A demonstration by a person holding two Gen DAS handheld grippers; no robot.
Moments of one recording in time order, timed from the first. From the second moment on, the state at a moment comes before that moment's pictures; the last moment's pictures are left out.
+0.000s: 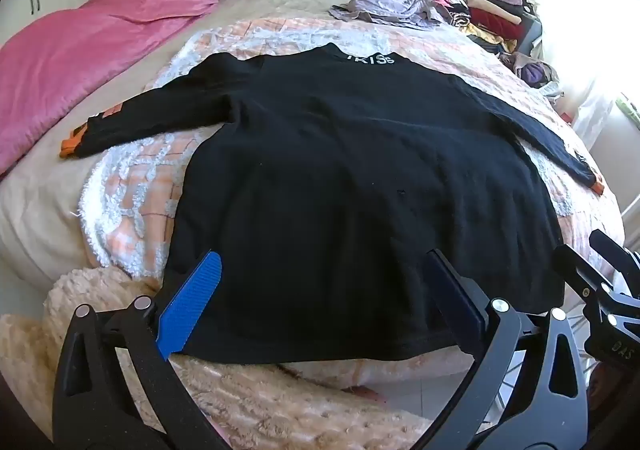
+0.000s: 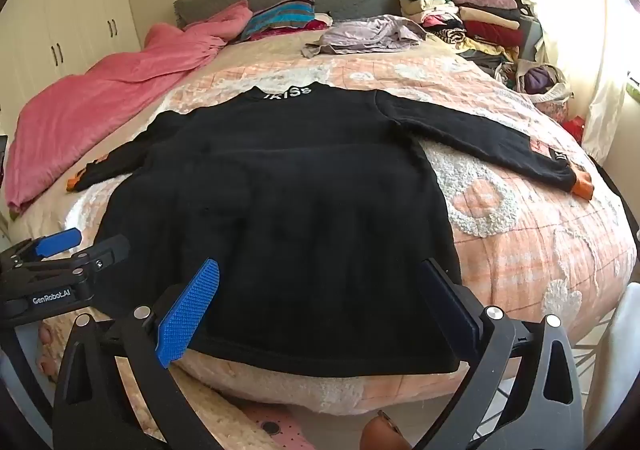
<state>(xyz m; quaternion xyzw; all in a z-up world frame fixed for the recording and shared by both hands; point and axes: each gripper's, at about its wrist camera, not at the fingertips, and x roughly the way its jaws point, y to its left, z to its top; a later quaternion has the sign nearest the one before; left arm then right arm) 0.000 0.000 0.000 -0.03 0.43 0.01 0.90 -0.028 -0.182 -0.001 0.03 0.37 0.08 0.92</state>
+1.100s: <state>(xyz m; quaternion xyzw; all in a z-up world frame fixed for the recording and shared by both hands) -0.003 0.007 0.004 -0.04 0.43 0.01 0.90 -0.038 -0.172 0.007 0.02 0.37 0.10 0.92</state>
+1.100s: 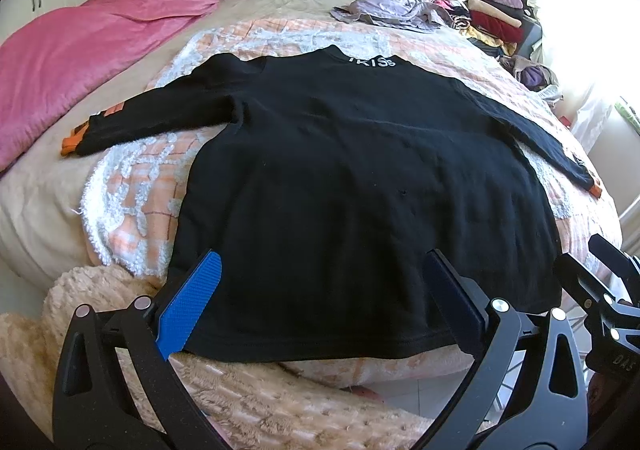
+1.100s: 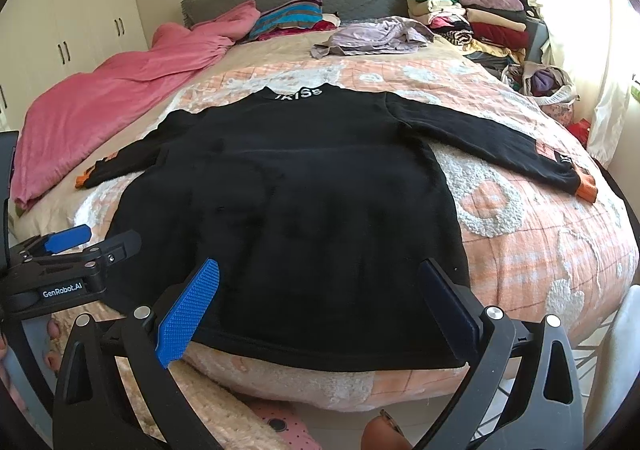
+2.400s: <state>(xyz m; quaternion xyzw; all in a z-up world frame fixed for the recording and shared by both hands) 0.000 0.005 0.007 -0.04 0.42 0.01 0.91 -0.035 -0.163 0.014 0.02 0.37 0.11 0.92</state>
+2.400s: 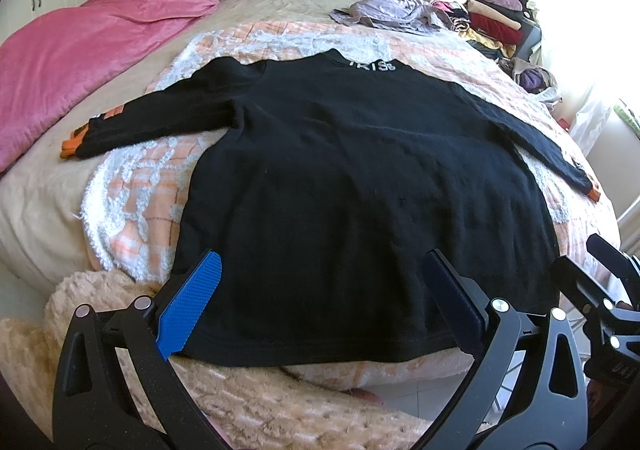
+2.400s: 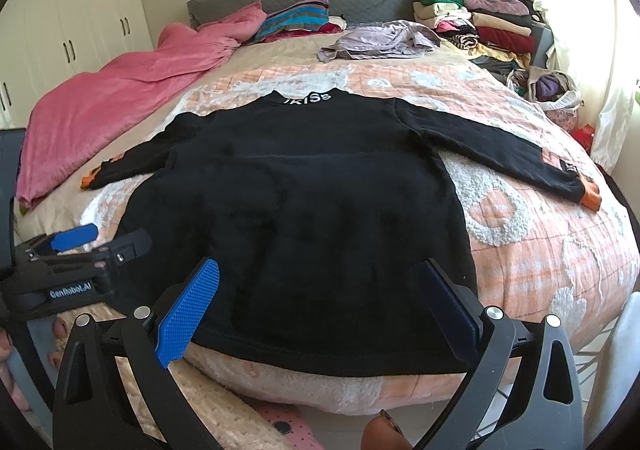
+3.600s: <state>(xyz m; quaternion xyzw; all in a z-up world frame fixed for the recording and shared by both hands) 0.149 -0.007 0.053 -0.04 0.40 0.00 0.91 0.089 -0.190 0.070 0.09 0.32 0.04 0.94</state>
